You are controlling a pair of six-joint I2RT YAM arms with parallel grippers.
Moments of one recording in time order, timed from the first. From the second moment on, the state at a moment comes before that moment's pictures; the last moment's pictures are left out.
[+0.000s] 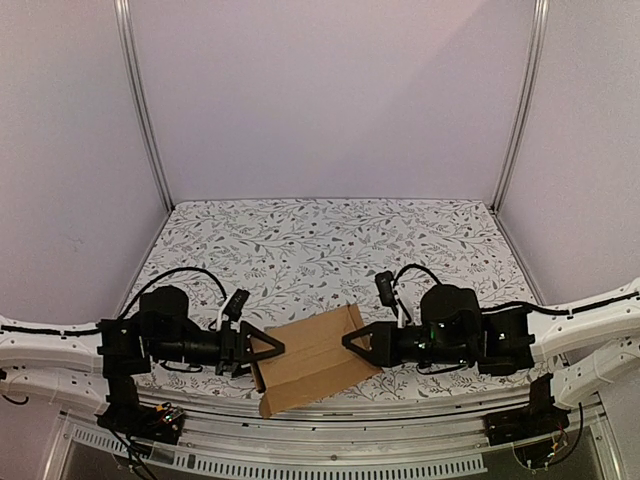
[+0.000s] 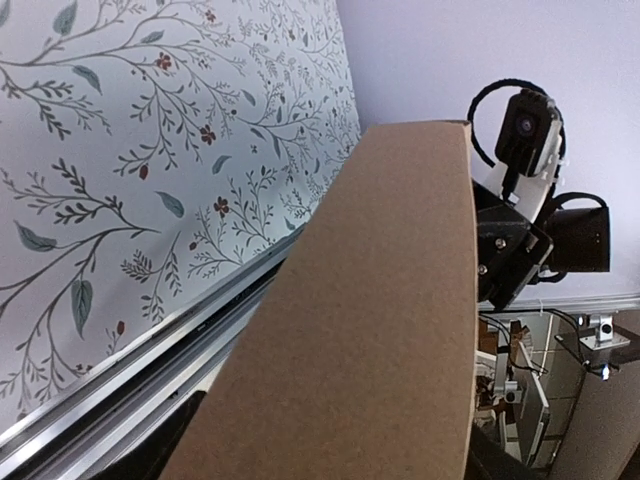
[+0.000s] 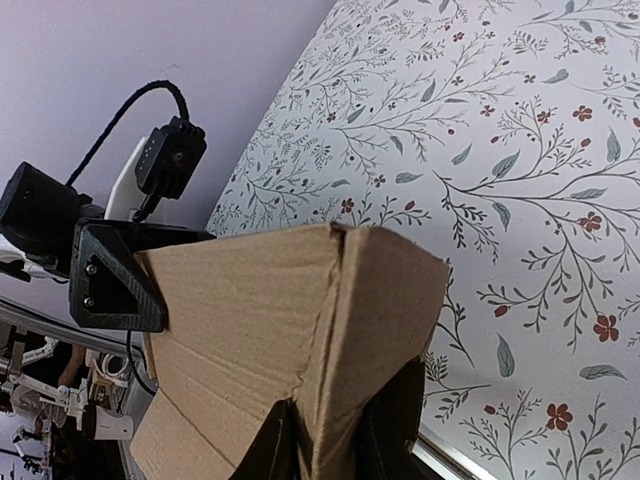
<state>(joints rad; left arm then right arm) -1.06 0.91 0.35 0.19 0.31 -1.23 1.28 1.26 0.65 0.17 0.11 0.94</state>
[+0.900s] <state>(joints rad) -1.03 0.73 0.33 0.27 0.31 -1.19 1.27 1.08 0.67 0.11 0.10 0.81</state>
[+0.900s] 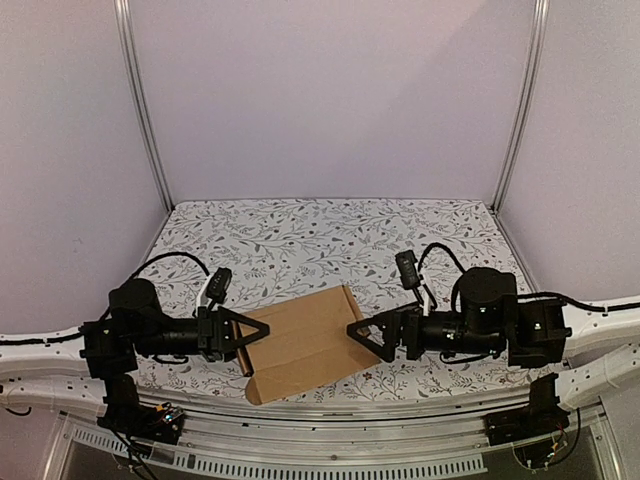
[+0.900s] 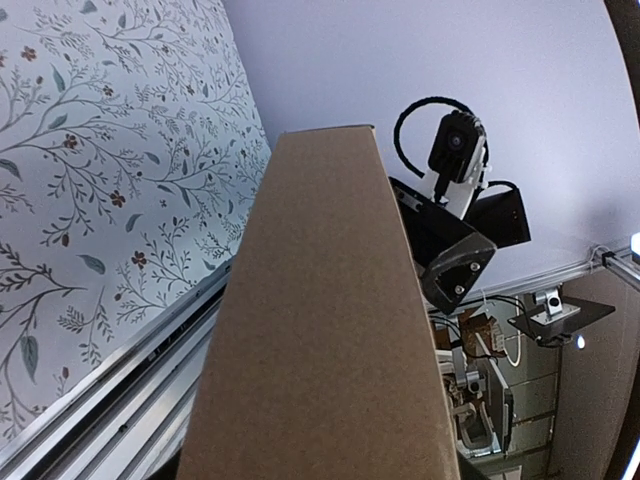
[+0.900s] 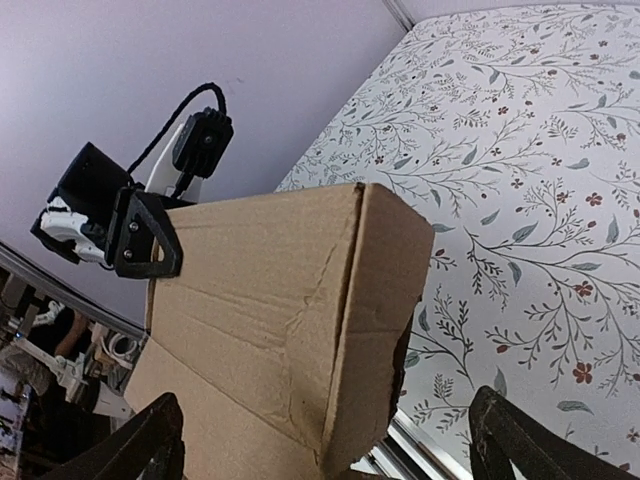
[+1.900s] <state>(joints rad) -0.84 0.81 0.22 0.90 0.77 -1.51 1.56 0.97 0.85 -0.21 0.36 -0.96</state>
